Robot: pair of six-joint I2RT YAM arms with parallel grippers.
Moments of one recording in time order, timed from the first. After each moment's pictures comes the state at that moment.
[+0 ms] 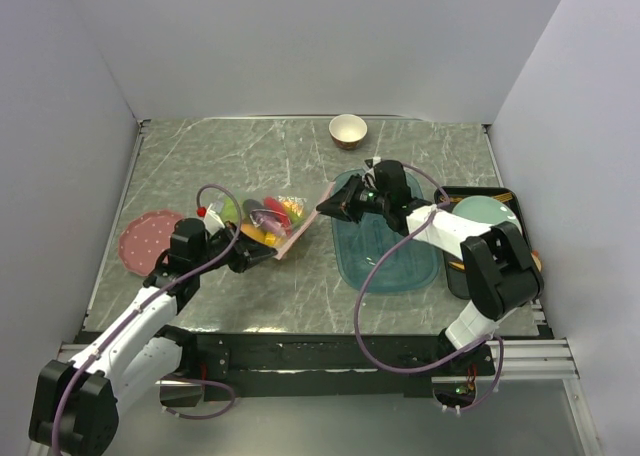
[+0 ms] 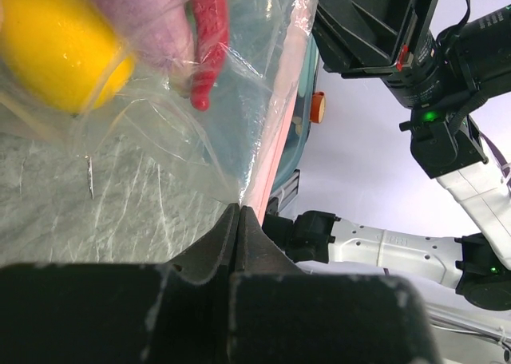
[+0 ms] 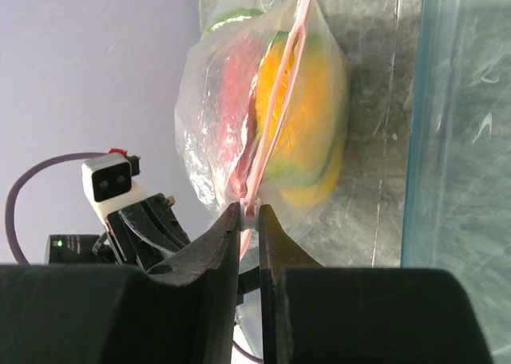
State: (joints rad) left arm -0.30 0.85 0.39 0.04 0.58 -1.14; right arm 0.44 1.62 0.92 0.20 -0.56 1.14
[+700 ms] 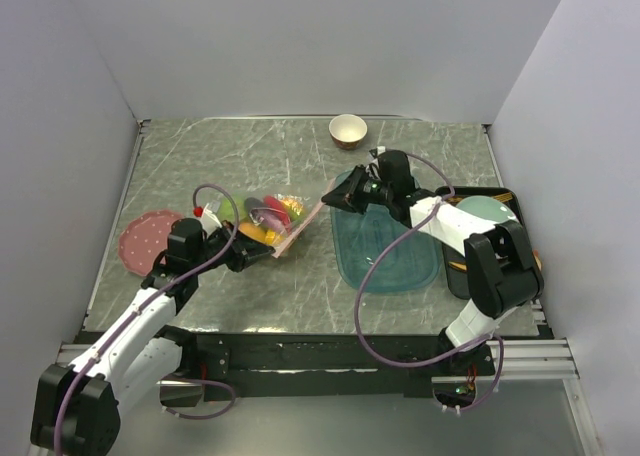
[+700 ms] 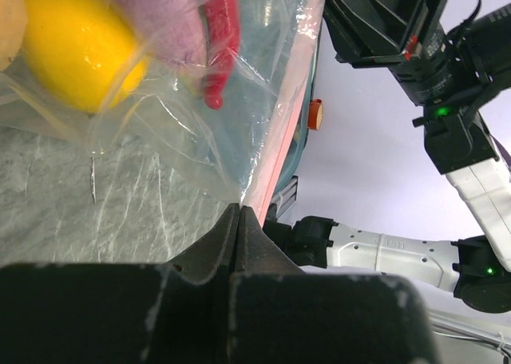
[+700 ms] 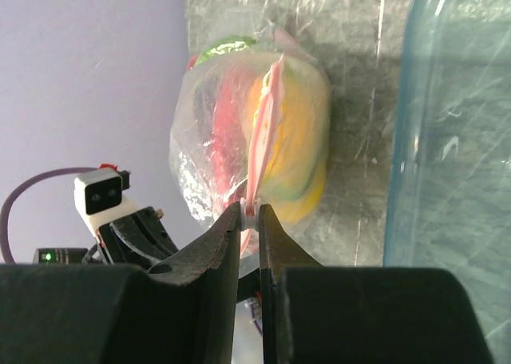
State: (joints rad) left arm -0.28 0.84 0.39 0.04 0.58 -1.14; right arm 0.40 1.63 1.01 0.10 -0.54 1.04
